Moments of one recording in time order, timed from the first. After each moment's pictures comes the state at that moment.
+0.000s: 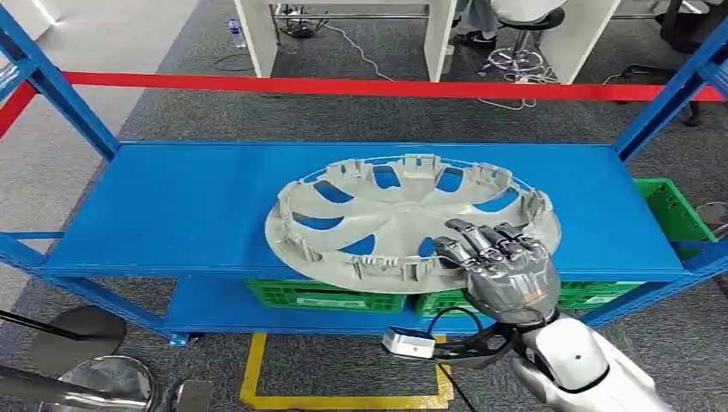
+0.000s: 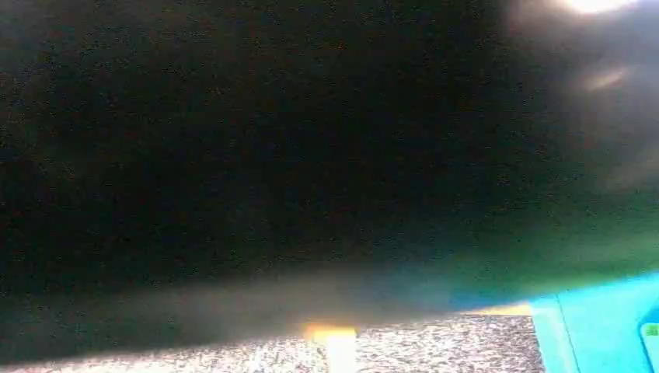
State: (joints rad) left arm 0.02 -0.17 0.41 -0.28 -0.48 0.30 -0.69; right arm -0.17 -0.30 0.51 -1.66 1.57 -0.67 -0.04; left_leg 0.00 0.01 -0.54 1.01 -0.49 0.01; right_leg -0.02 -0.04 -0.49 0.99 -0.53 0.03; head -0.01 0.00
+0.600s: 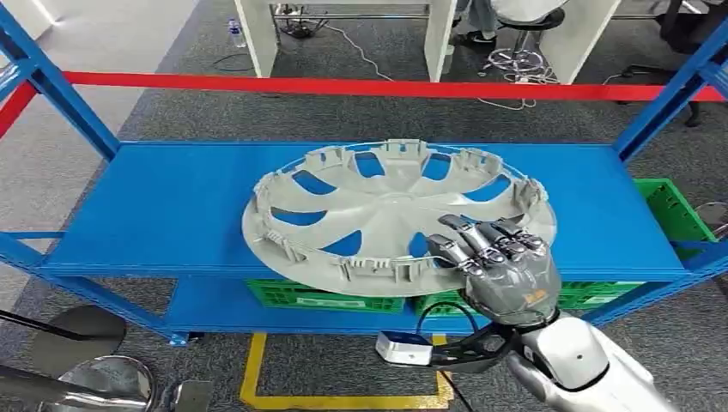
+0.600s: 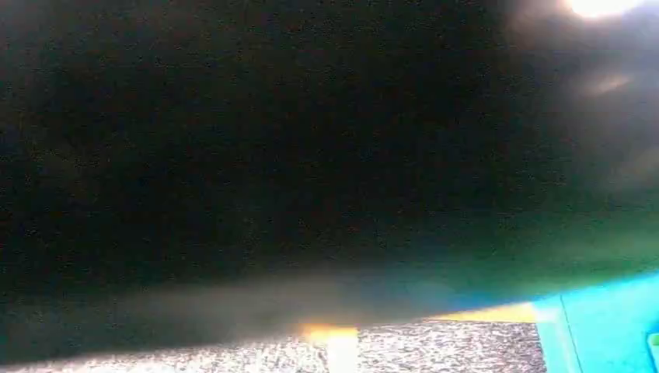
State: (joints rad) left arm 0.02 -0.18 0.43 -0.28 -0.49 0.31 -0.69; right arm -0.20 -0.30 0.54 -1.71 1.54 -0.68 -0.05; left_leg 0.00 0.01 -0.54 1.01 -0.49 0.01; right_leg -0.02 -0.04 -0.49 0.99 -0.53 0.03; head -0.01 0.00
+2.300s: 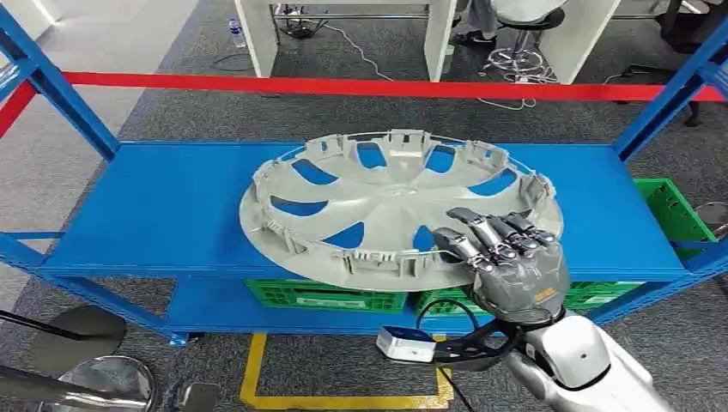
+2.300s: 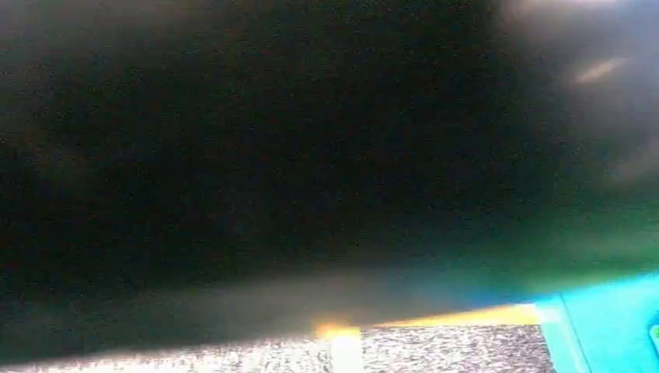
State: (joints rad) left arm 0.04 -0.19 0.43 -0.30 -0.57 0.34 -0.68; right arm -0.19 -0.26 0.50 -1.73 1.54 -0.68 -0.06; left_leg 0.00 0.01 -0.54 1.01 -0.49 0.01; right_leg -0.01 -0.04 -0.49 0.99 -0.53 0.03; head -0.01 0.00
